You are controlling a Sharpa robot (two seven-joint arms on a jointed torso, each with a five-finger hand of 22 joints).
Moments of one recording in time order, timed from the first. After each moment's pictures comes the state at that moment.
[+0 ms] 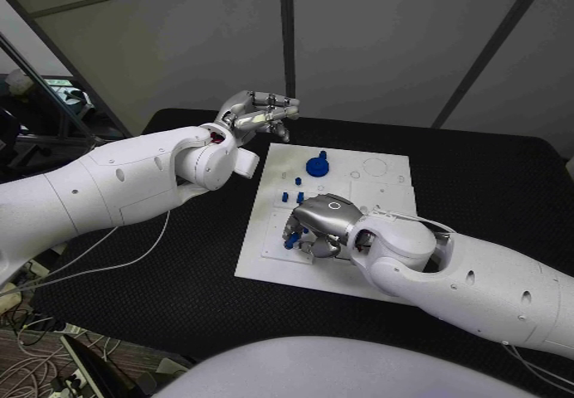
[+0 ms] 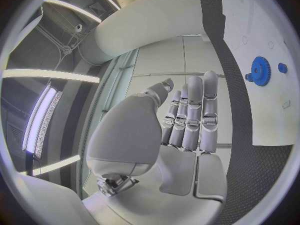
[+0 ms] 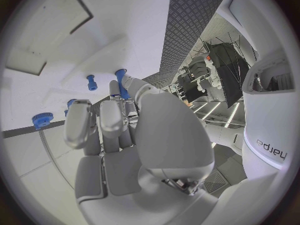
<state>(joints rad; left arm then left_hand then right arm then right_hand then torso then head) 1.12 -0.79 0.12 1.34 -0.17 -0.22 0.32 1.40 -0.12 0.38 0.02 0.15 0.93 0.22 0.15 0.07 0.97 0.14 0.36 0.14 1.10 0.05 1.00 0.37 0.19 1.09 0.14 0.53 0.91 0.97 -0.55 0.05 1.65 -1.85 -0.13 -0.15 1.50 -0.11 0.42 0.05 0.17 1.13 0.14 0.10 0.08 1.23 0.06 0.18 0.09 1.47 -0.02 1.21 0.92 0.09 1.36 0.09 1.38 1.23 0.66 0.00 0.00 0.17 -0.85</state>
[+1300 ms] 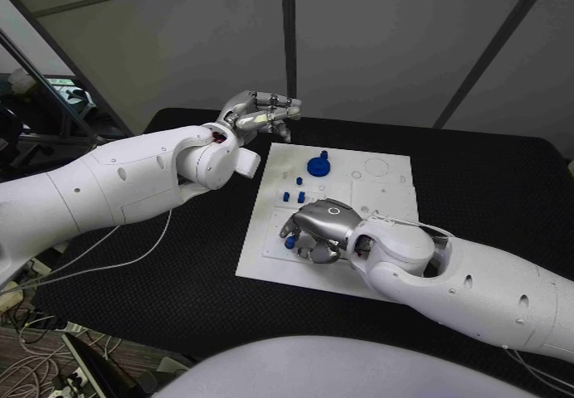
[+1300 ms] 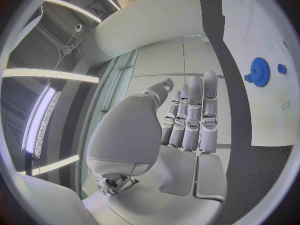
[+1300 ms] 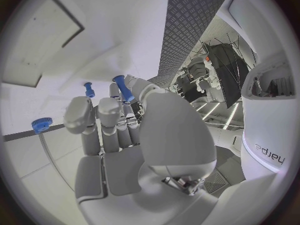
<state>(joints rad) 1.12 -0.79 0.12 1.34 -0.17 -0.21 0.31 1.40 -0.12 0.38 0.02 0.15 0.93 0.22 0.15 0.07 0.97 0.14 0.36 0.14 1.10 0.05 1.00 0.37 0.19 1.09 0.14 0.53 0.91 0.97 -0.55 0.02 1.64 -1.85 -0.15 -0.14 1.40 -0.16 0.43 0.04 0.17 0.92 0.15 0.06 0.07 1.13 0.08 0.15 0.08 1.42 0.01 1.16 0.81 0.09 1.27 0.11 1.31 1.13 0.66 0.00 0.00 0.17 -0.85</state>
